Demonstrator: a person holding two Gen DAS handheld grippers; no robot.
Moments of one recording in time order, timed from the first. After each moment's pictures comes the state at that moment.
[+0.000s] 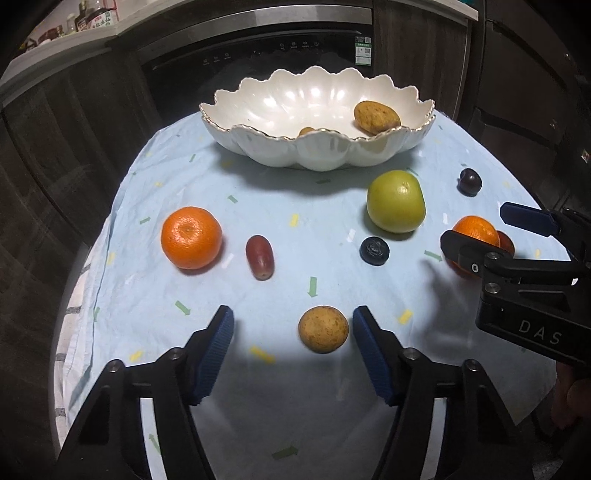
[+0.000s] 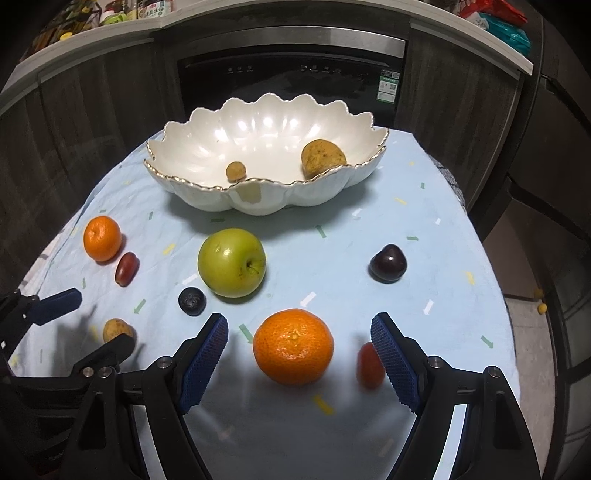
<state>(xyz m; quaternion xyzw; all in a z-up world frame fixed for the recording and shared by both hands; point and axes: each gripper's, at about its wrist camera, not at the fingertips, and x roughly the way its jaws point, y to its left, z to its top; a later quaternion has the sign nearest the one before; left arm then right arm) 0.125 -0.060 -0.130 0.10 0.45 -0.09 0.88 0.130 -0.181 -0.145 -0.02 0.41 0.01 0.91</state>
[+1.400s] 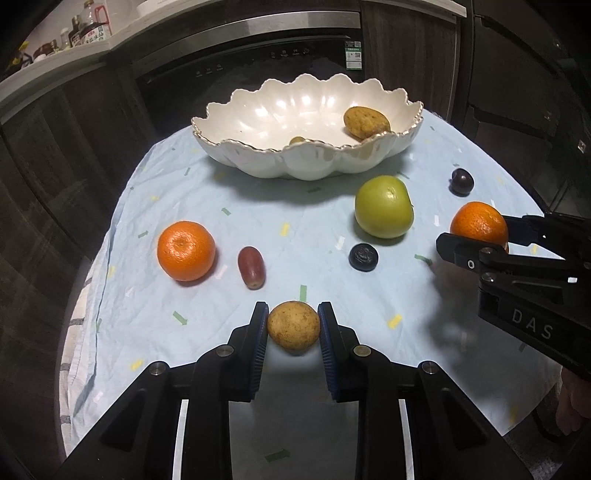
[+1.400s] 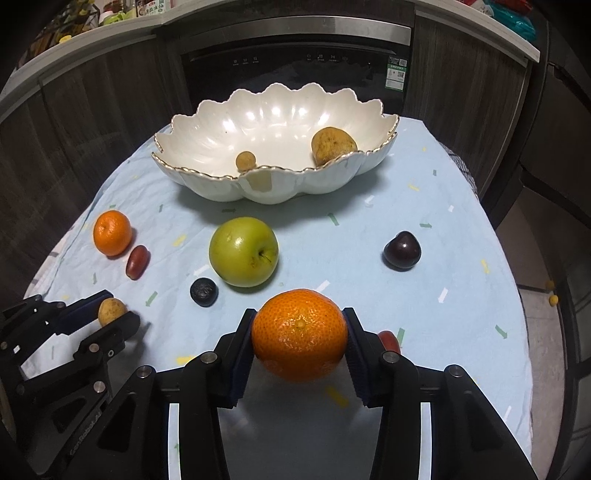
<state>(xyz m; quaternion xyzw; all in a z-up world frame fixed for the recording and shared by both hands) 0.121 -0.070 -0.125 0.12 0.44 -0.10 0.89 0.129 -0.182 -0.143 0.00 0.42 0.03 0.91</state>
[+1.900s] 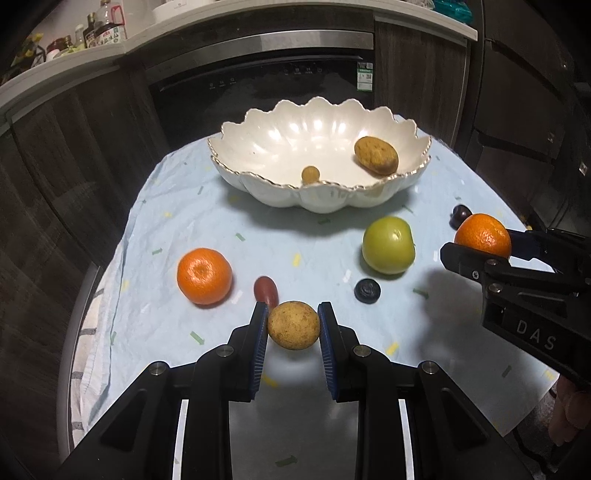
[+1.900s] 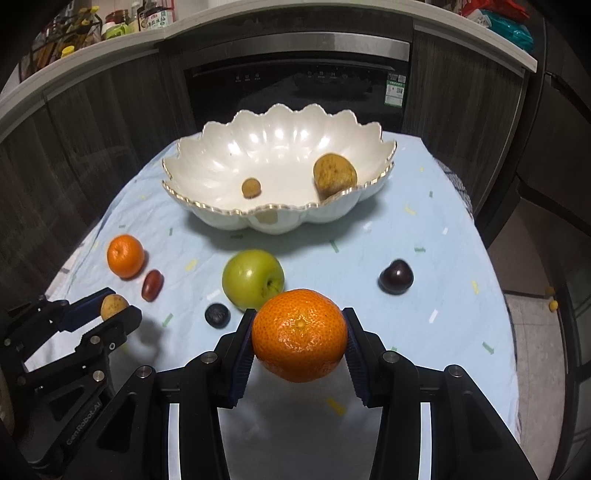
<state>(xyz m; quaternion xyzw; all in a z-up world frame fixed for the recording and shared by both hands) 0.128 -0.062 -0.099 0.09 0.42 -0.09 0.90 0.132 -0.179 -0.115 0.01 0.40 0.03 0.91</state>
